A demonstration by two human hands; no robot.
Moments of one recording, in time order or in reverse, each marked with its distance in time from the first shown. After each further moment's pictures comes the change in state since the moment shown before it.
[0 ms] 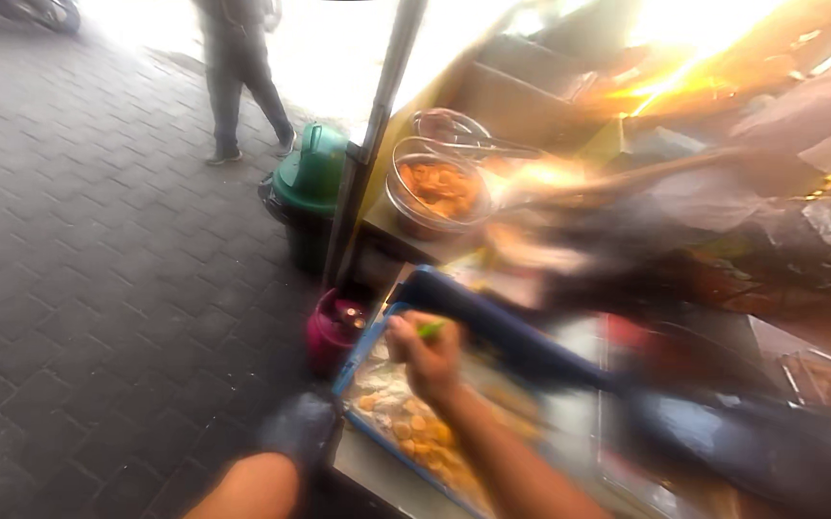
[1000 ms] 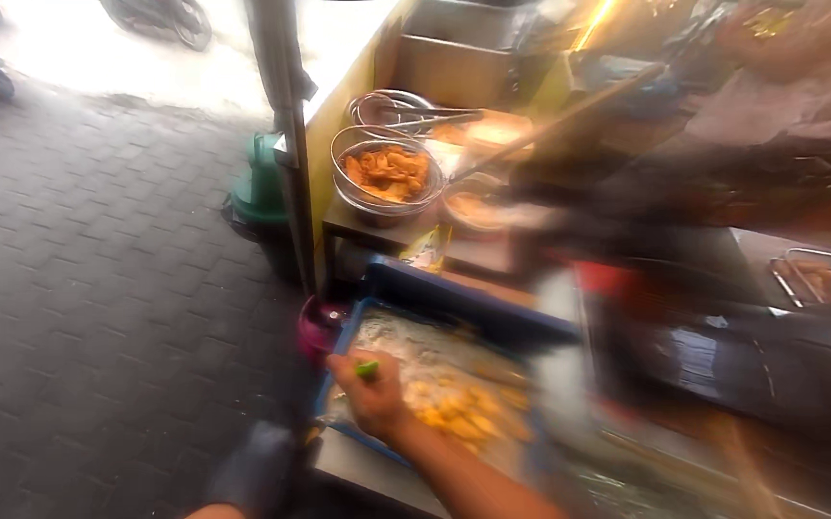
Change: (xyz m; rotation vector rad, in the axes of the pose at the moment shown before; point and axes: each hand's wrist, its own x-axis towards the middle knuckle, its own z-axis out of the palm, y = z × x) left_hand -0.021 0.004 -0.011 0.105 0.215 0.147; right_hand -0.042 0.026 0.012 0.076 0.149 -0.018
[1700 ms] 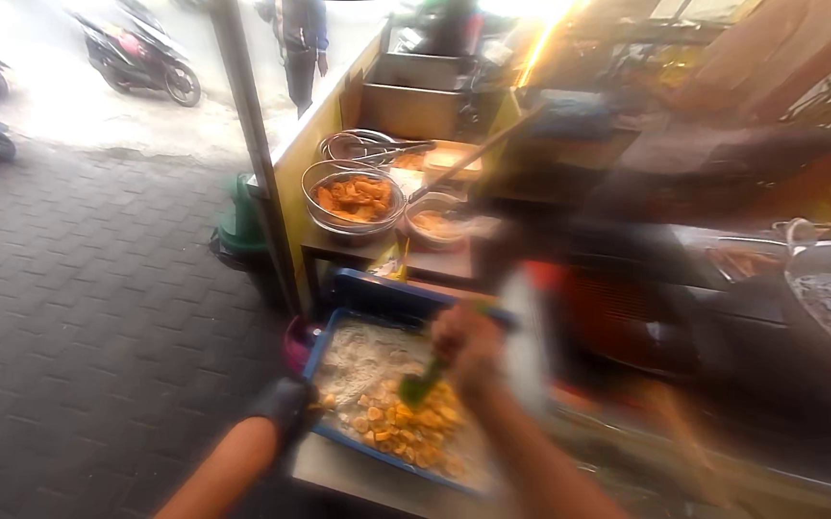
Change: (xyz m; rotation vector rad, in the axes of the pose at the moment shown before) left_hand 0.058 0.069 -0.018 0.064 -0.324 -0.026; right_hand -0.009 -0.096 -0.136 -0.006 0.362 0.102
